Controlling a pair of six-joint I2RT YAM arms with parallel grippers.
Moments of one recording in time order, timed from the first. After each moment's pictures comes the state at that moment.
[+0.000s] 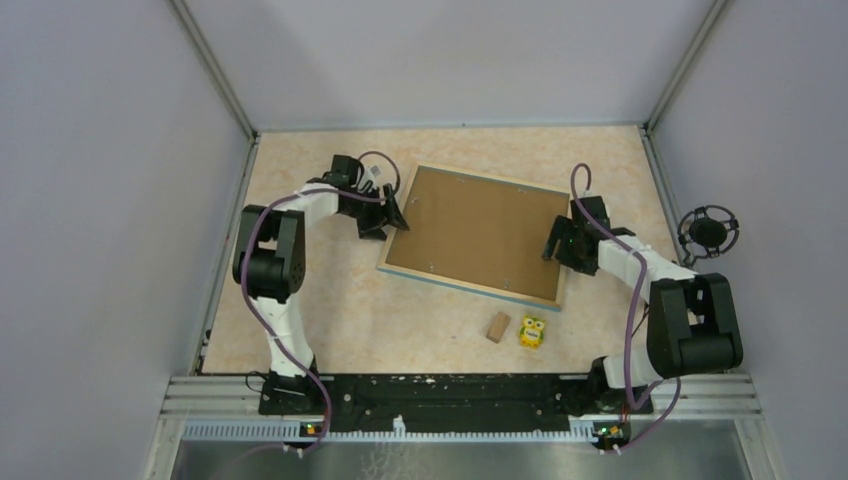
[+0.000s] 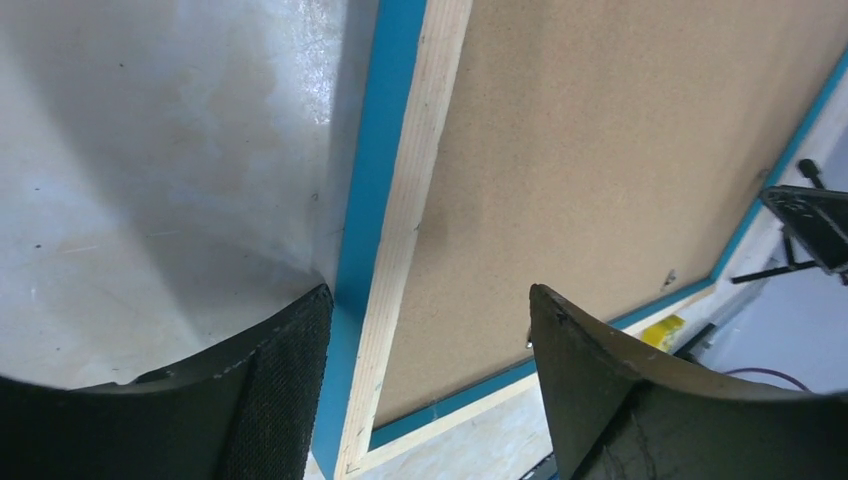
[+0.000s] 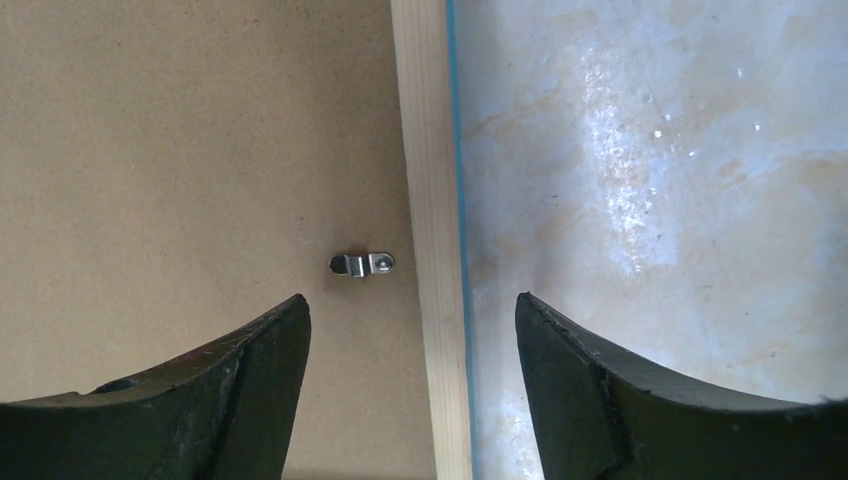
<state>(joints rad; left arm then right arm) -0.17 1.98 1.32 -0.43 0.58 -0.43 0.13 1.43 0.76 -0.36 0.09 0.49</state>
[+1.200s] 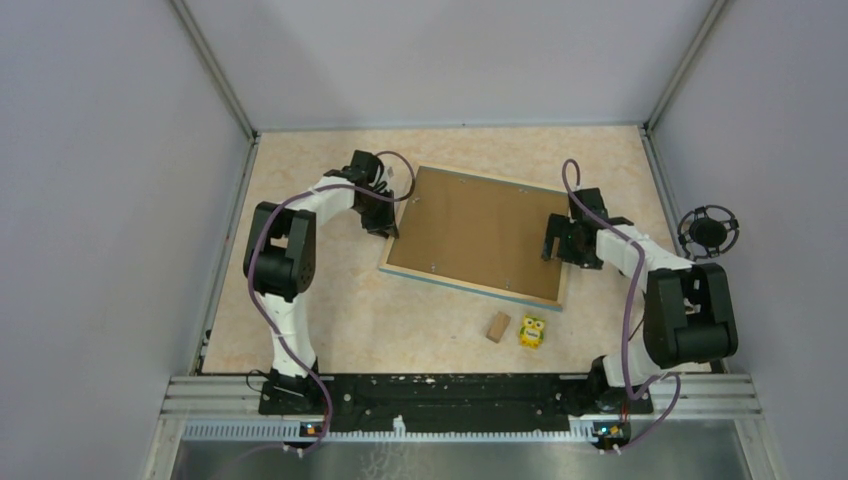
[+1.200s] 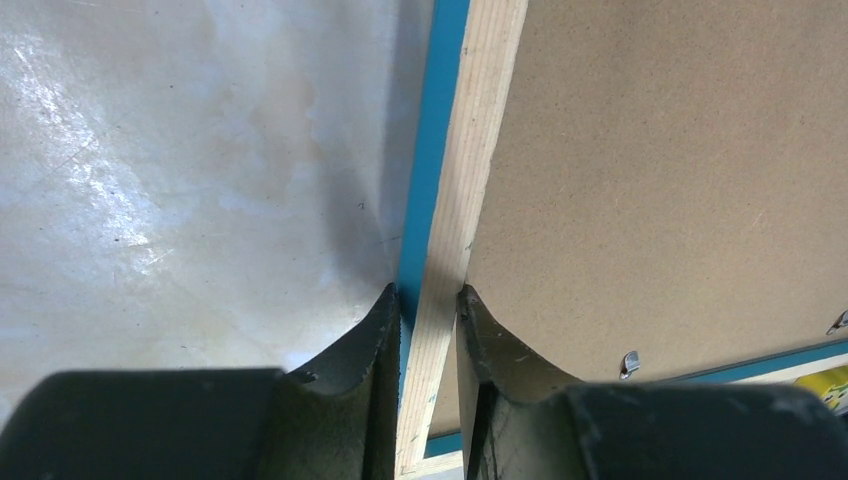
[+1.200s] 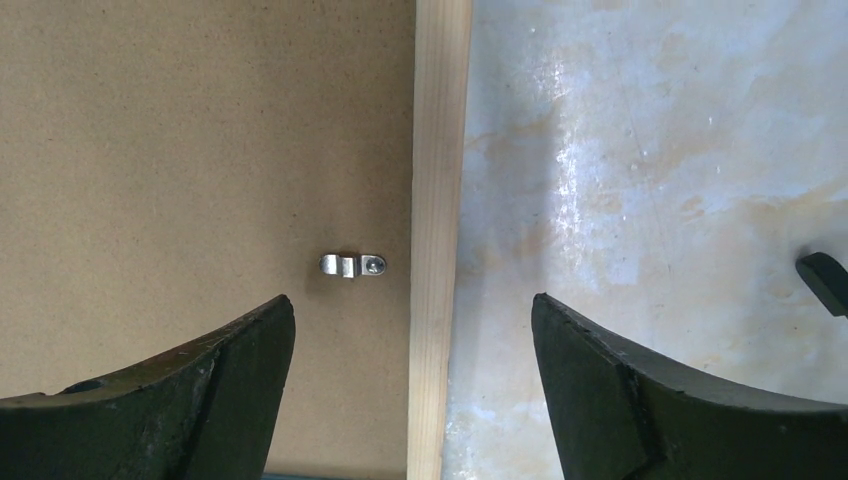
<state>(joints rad) -0.26 2.02 1.43 -0.59 0.27 -0.29 0.13 1.48 0.83 -0.44 0.11 0.34</state>
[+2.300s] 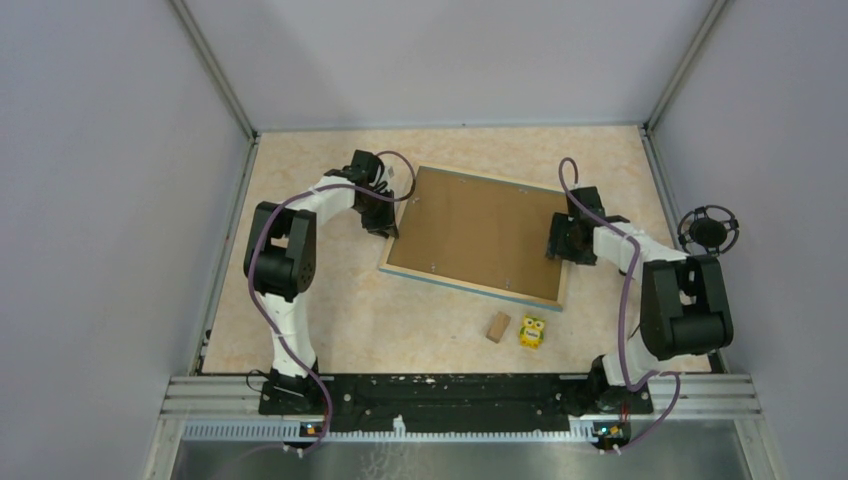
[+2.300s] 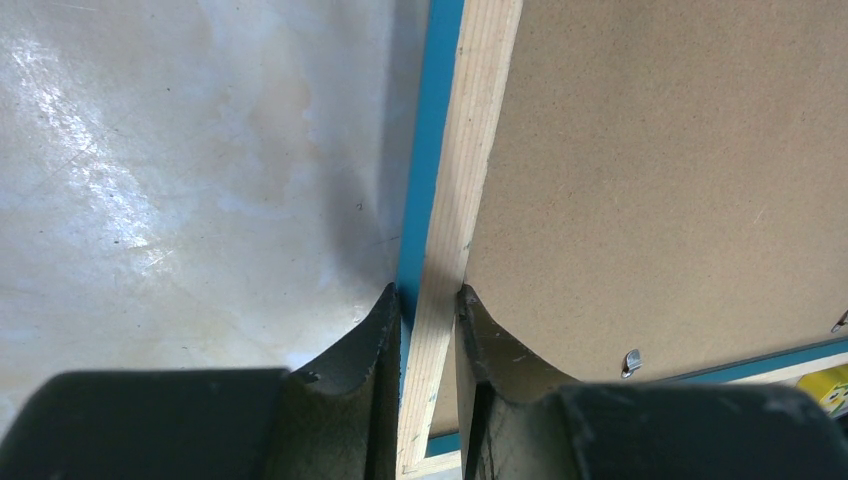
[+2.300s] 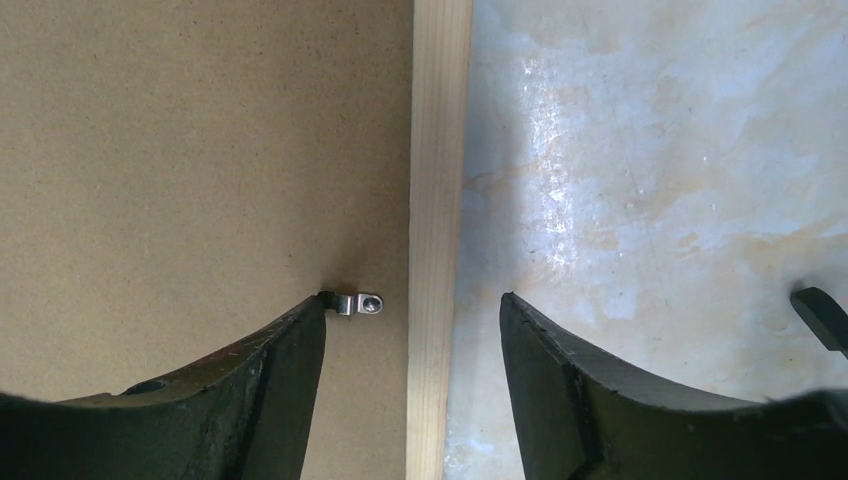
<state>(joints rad) -0.27 2.02 1.44 -0.60 0.28 -0.28 0.13 1.54 0.85 -0.40 0.13 0.32</state>
